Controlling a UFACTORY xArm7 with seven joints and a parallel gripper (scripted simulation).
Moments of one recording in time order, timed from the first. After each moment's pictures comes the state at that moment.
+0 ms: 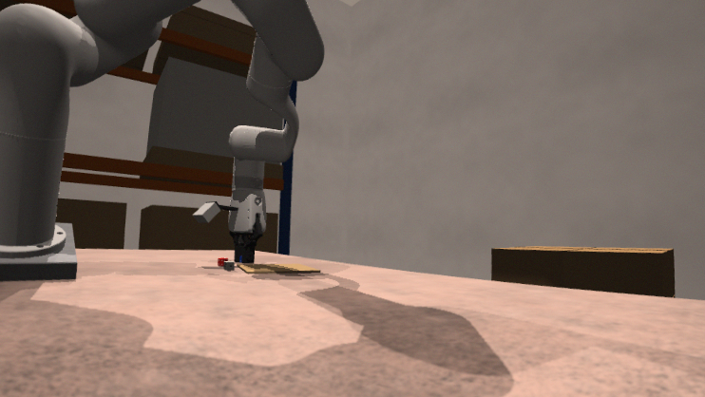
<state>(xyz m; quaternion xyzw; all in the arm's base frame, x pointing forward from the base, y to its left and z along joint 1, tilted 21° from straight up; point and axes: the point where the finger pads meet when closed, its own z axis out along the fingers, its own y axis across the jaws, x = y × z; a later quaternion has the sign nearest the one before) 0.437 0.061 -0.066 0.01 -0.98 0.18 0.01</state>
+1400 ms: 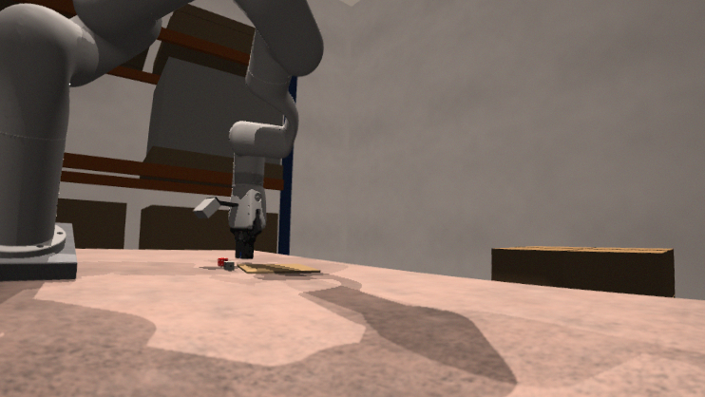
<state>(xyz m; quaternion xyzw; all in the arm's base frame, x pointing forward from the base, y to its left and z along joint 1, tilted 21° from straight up) 0.437 0.064 -0.057 0.01 -0.98 0.18 0.01</state>
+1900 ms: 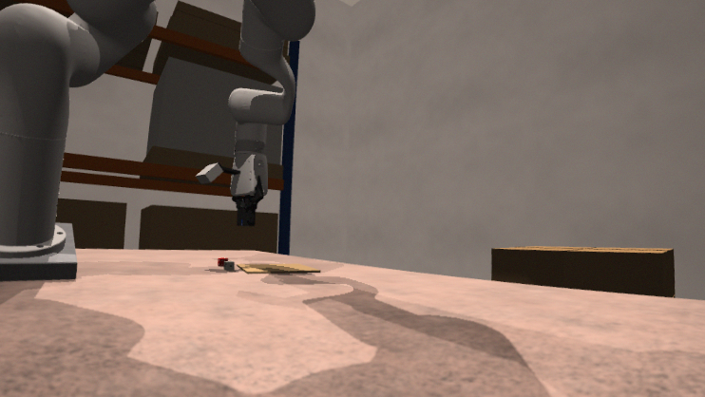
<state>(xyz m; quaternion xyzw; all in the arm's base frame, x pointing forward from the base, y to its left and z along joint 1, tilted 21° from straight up) 0.440 0.093 0.017 0.01 -0.98 0.18 0.01</state>
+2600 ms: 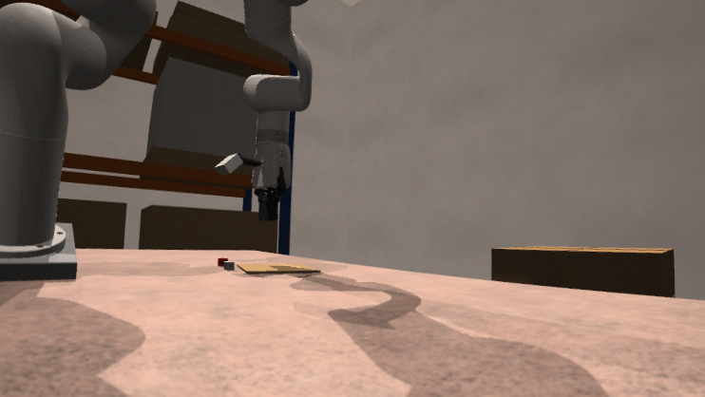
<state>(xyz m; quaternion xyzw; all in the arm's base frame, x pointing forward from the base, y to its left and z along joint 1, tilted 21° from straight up) 0.449 0.026 0.056 -0.04 -0.98 0.18 0.01</state>
